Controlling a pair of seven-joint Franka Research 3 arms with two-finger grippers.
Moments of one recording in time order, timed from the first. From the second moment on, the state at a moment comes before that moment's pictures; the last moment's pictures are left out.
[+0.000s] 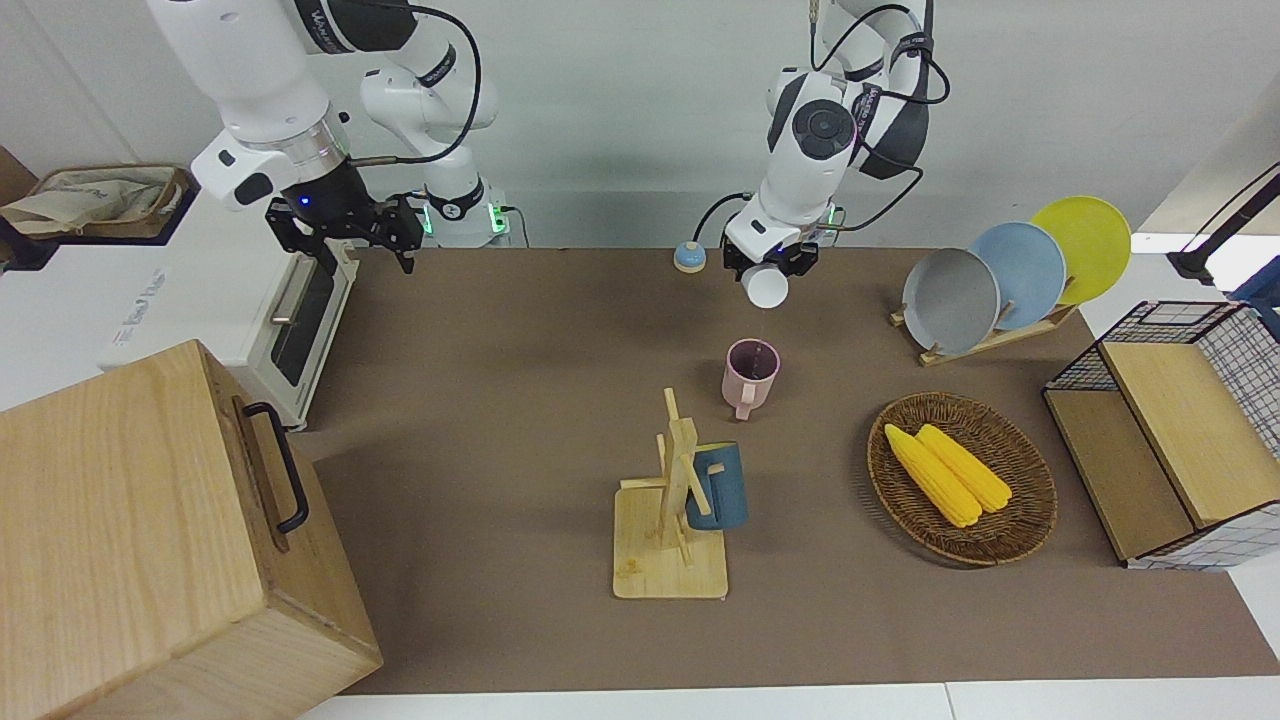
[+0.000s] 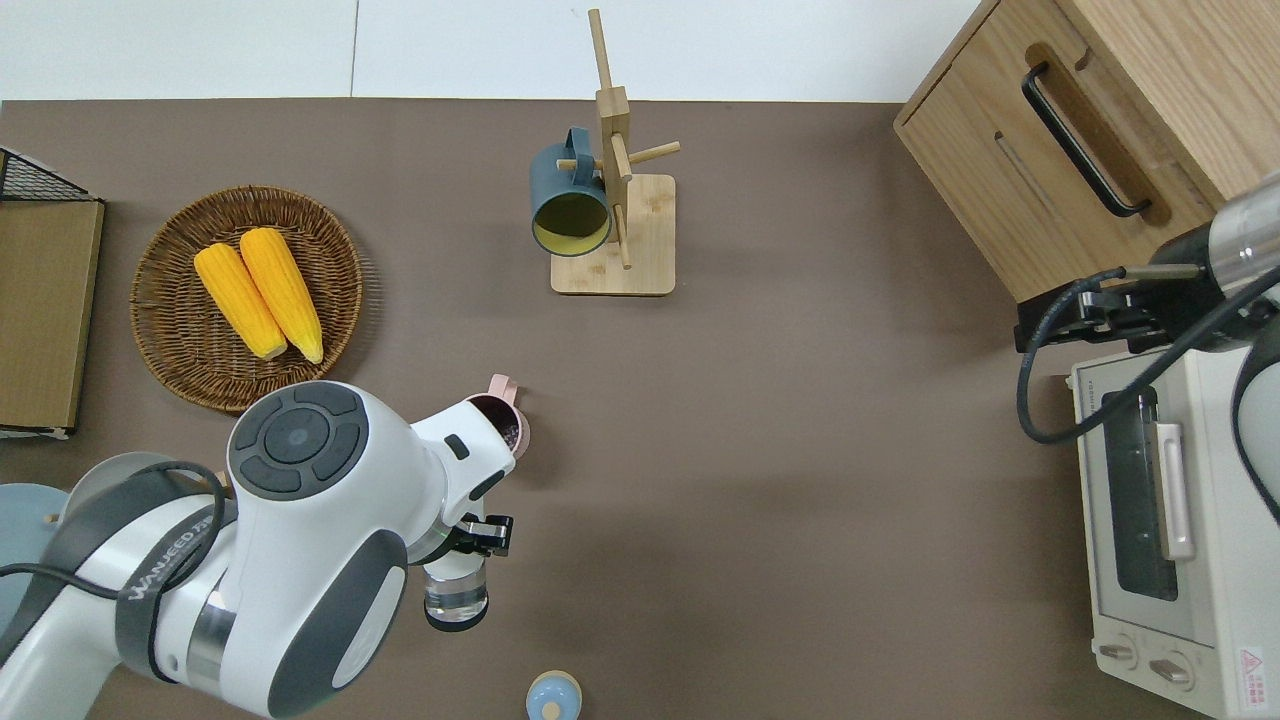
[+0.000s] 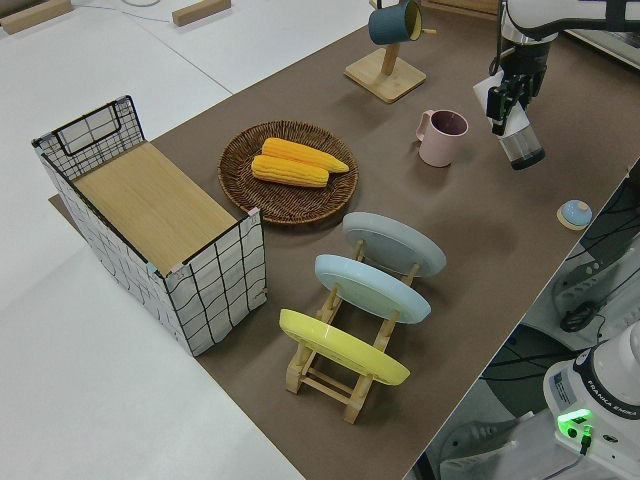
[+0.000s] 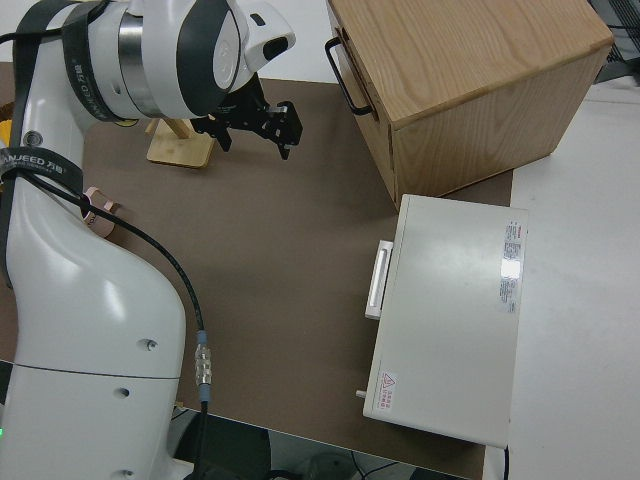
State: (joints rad) left arm -0.42 -0.12 -0.02 -2.10 -0.10 1.77 -0.24; right arm -0.07 0.13 0.15 -1.38 0.03 1.45 0.12
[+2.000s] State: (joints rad) left arm -0.42 -0.09 -0.02 -2.08 -0.11 1.72 -0.24; right arm -0.07 0.13 0.15 -1.38 0.03 1.45 0.12
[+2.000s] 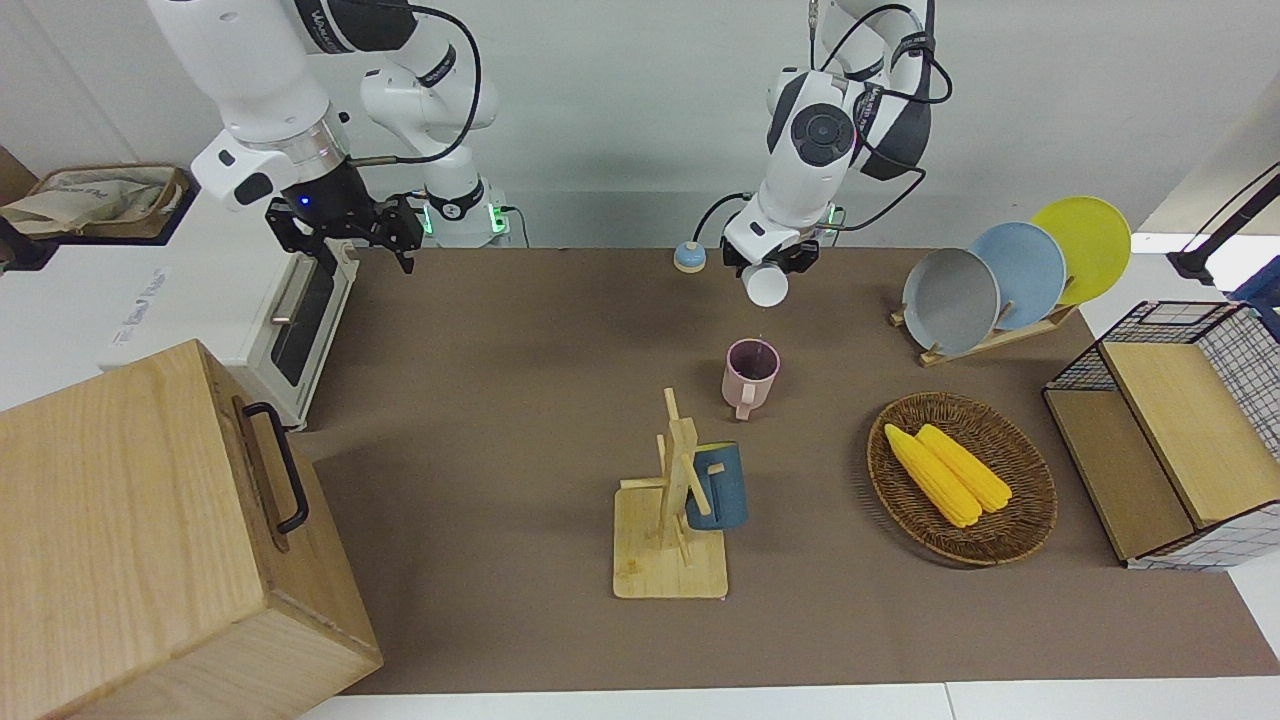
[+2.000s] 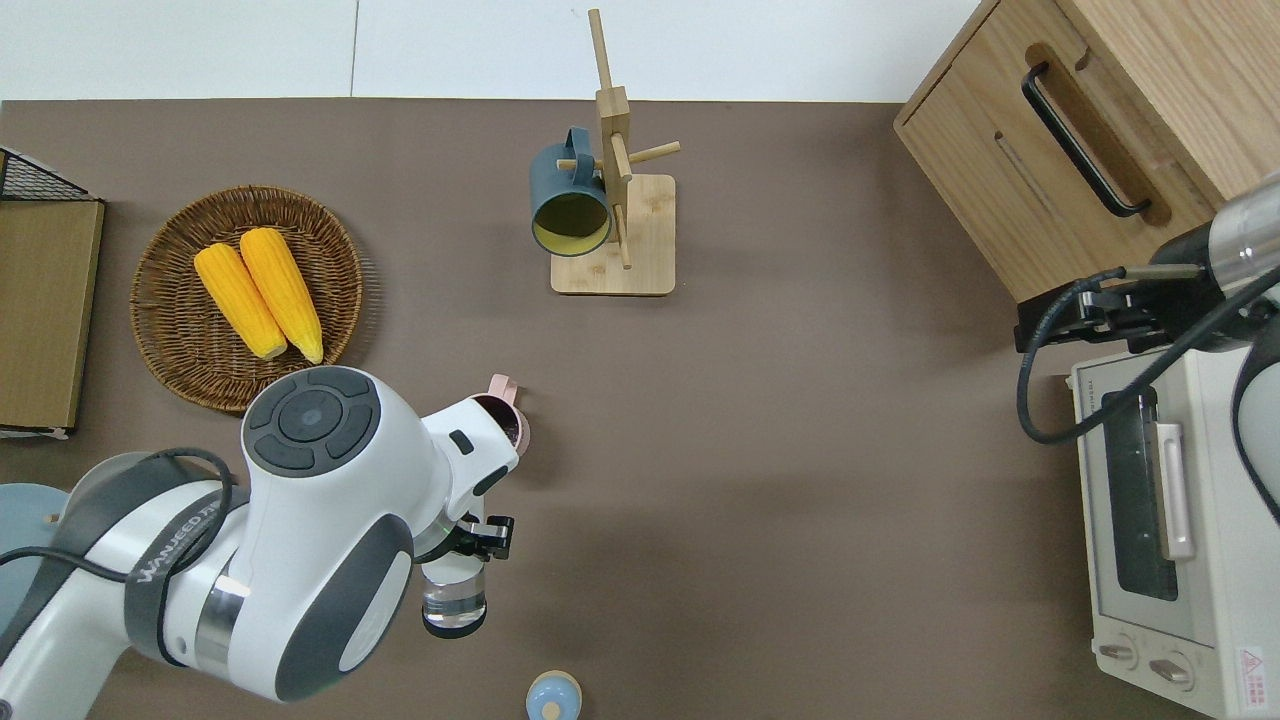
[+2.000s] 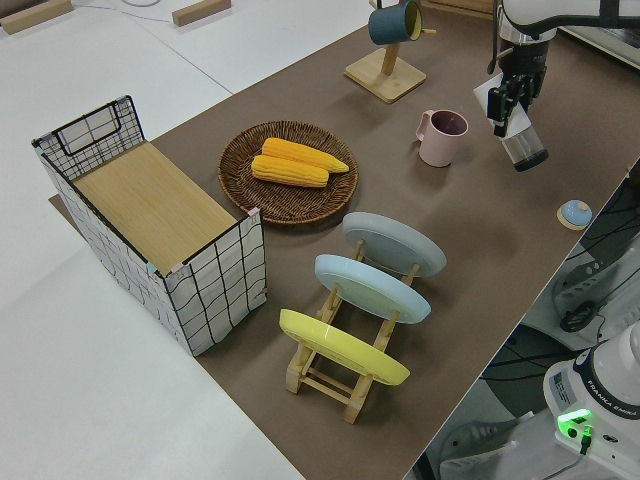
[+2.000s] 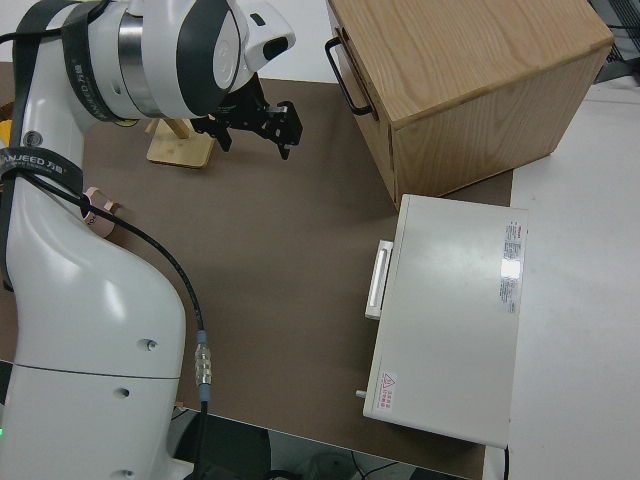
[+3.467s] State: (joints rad) left arm -0.42 -0.19 -0.02 -2.26 -0.12 2.00 -0.25; right arm -0.07 0.13 0.15 -1.38 0.03 1.45 0.12
